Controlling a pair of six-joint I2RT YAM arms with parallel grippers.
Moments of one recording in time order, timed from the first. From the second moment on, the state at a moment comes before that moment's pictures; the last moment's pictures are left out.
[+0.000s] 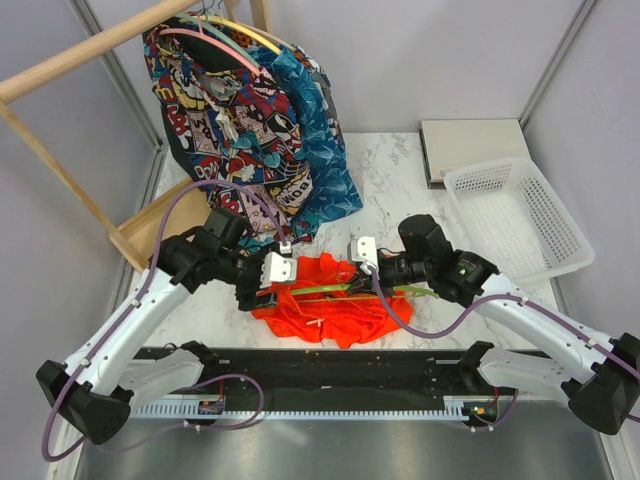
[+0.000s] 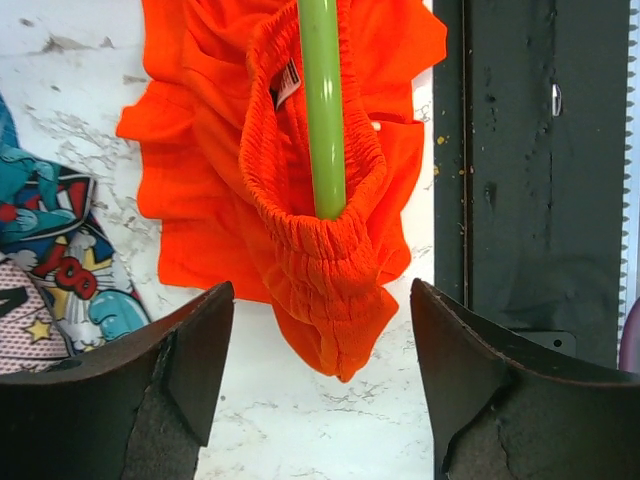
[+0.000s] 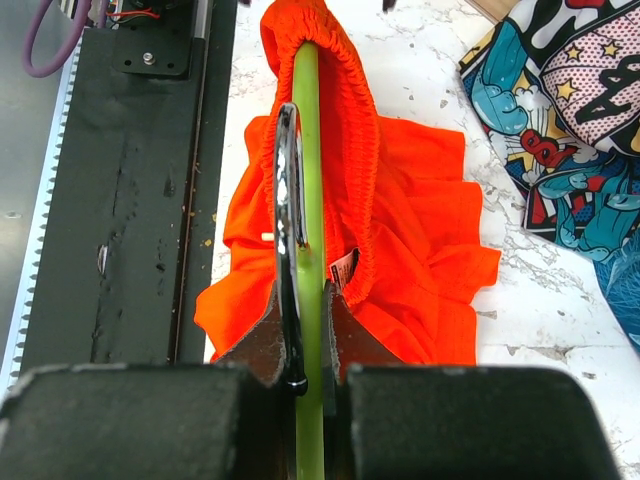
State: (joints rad) left arm -0.55 1.00 1.08 -1.11 0.60 0.96; right arm 0.77 1.05 0.87 -0.39 -0.68 -0.49
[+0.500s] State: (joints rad) left arm -0.61 1.10 1.00 -0.94 0.58 0.82; right arm 0.76 1.06 0.89 -0.35 -0.67 -0.45
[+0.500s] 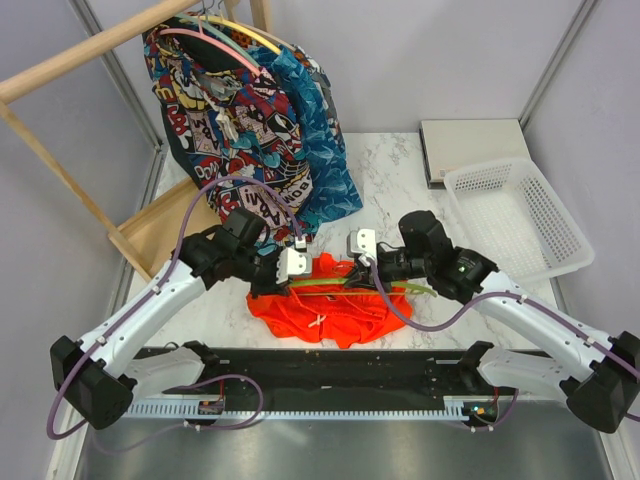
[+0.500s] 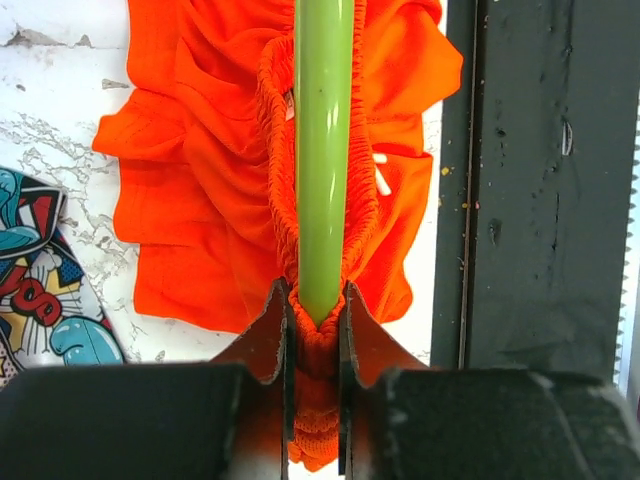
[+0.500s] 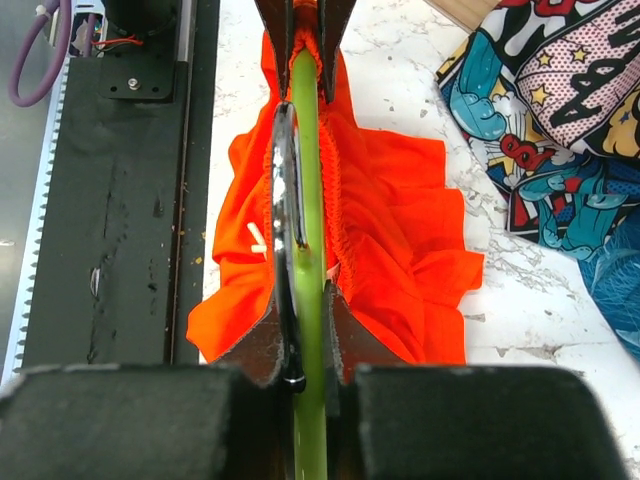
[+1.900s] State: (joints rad) left arm -0.44 1.25 1.02 -0.70 0.55 0.14; right arm 0.89 1.24 0.75 -0.42 -0.03 -0.37
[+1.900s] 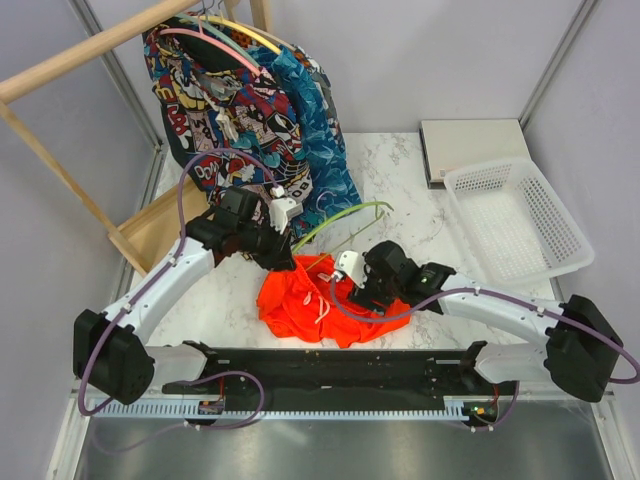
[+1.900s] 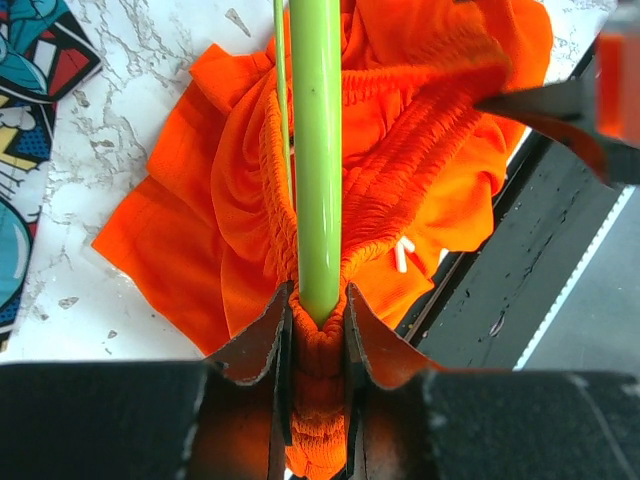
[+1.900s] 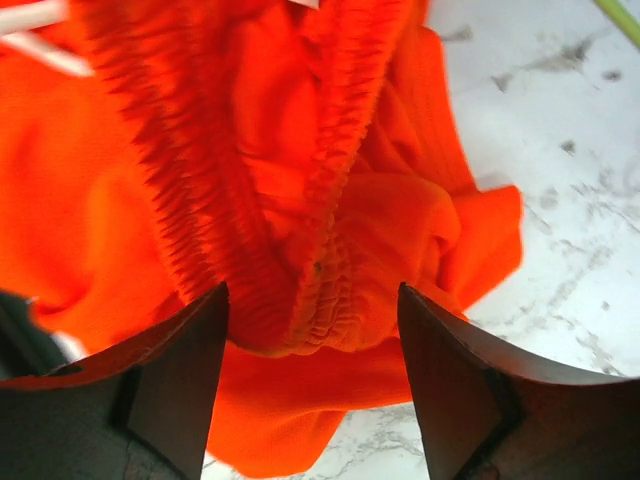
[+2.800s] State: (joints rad) left arm -0.36 1.23 0.96 -0.69 0.61 0.09; right arm 0.84 1.35 0.65 -0.17 0.26 -0.32
